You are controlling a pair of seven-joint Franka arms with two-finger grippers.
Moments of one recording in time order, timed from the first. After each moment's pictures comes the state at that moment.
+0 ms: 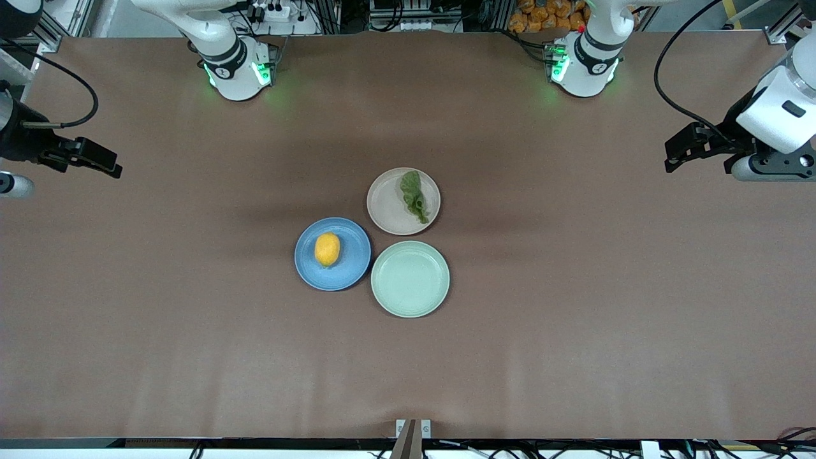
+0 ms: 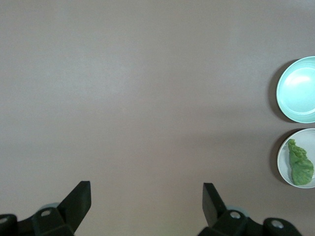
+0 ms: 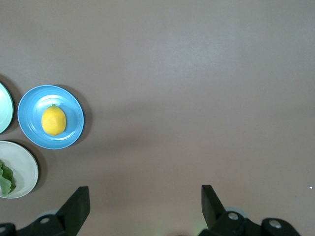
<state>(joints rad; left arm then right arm) -0.05 0.02 -0.10 -1.53 0.00 1.56 -0.11 0.07 0.04 -0.06 -1.52 0.01 1.47 0.15</state>
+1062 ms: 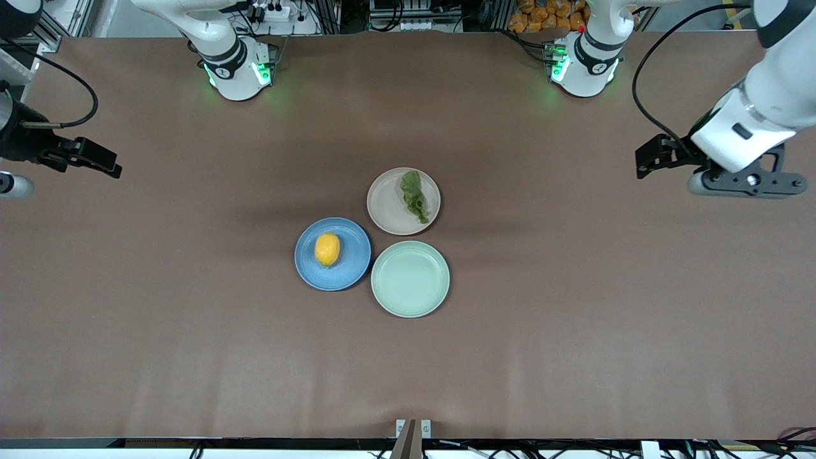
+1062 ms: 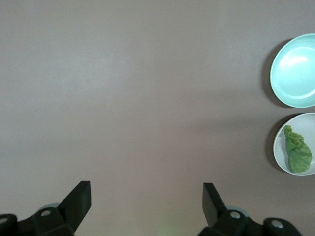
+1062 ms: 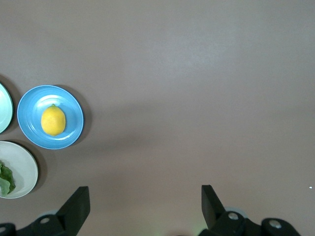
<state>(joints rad) -0.09 0.08 -0.14 -1.54 -0.01 1.56 -0.12 0.07 0.04 -0.06 -1.52 0.01 1.47 0.15</state>
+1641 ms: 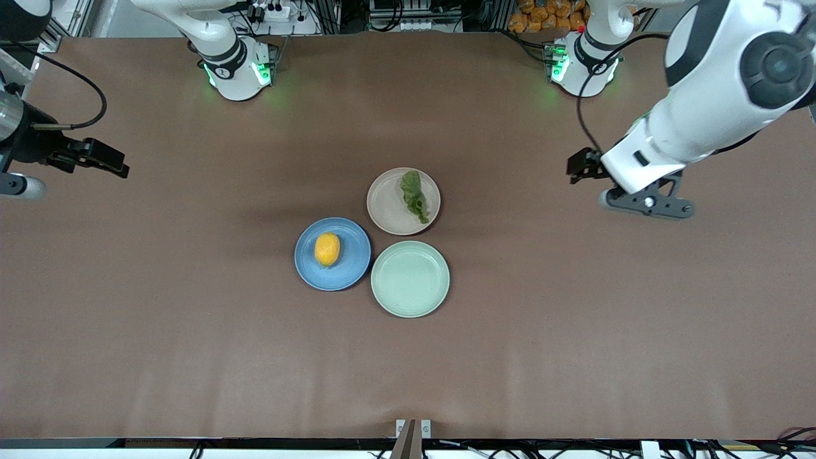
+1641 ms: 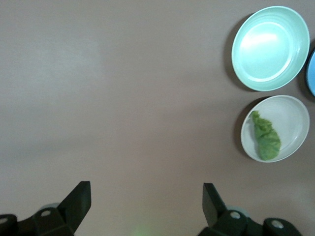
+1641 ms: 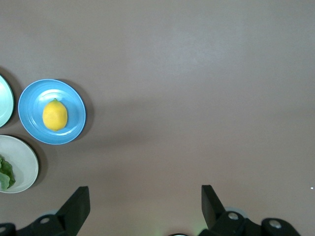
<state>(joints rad) -0.18 0.16 -0.18 -1.59 -0.09 1.65 -0.20 0.08 0.05 -0.05 -1.52 0.01 1.47 0.14</state>
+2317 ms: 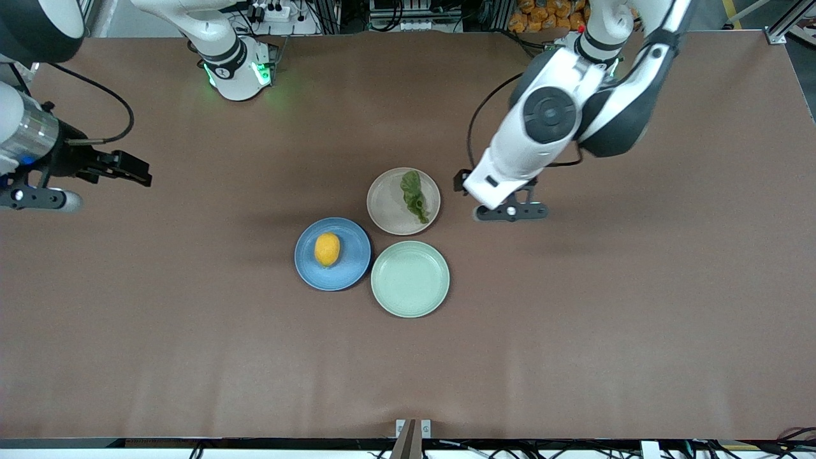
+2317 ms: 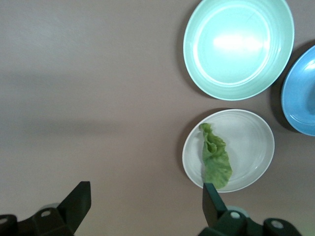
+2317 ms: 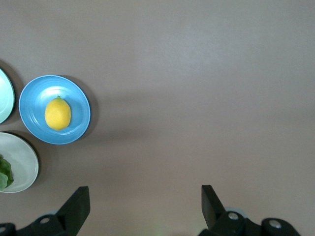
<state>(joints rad) -0.47 0.35 -0.19 -1.63 -0.08 1.88 -0.69 0.09 0.09 -0.01 -1.55 0.01 1.53 0.15</state>
